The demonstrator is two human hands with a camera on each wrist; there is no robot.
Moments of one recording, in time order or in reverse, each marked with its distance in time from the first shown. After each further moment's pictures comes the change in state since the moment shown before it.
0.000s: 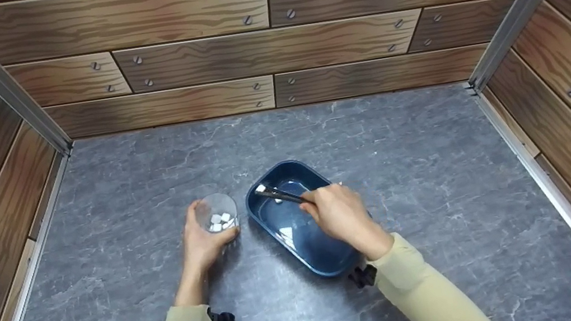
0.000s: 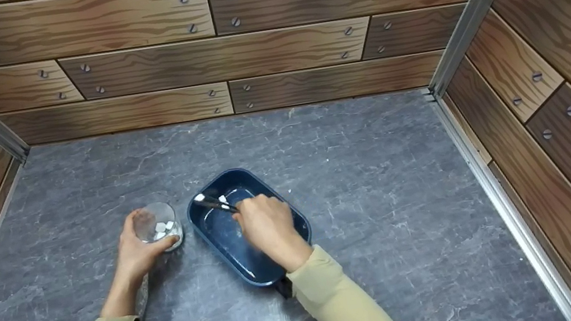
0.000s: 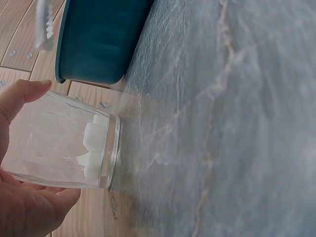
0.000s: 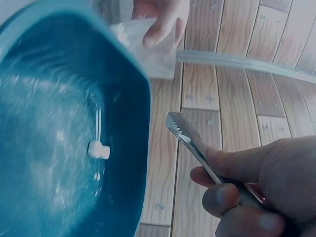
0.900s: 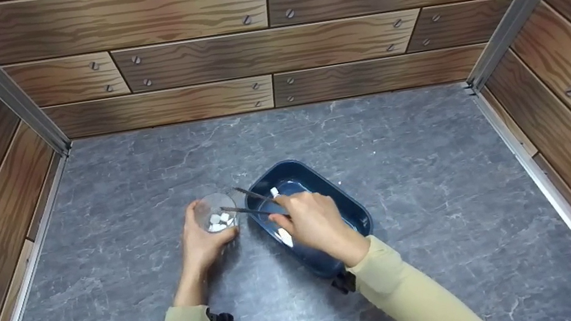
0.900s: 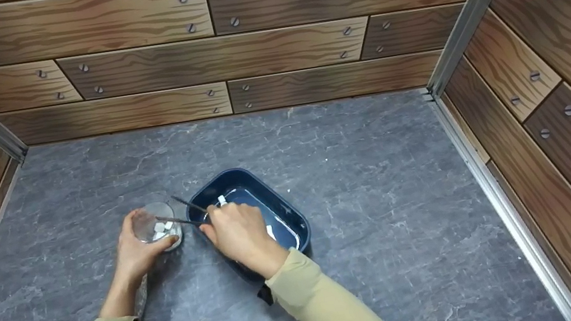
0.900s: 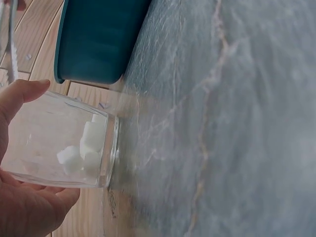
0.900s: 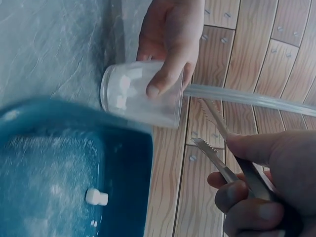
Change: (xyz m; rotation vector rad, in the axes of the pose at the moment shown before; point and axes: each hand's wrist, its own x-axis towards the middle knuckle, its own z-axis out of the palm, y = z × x) left_hand 0.000 0.000 -0.001 -0.013 -0.003 0.011; right_hand 0.005 -0.035 0.017 -0.023 0.034 -0.133
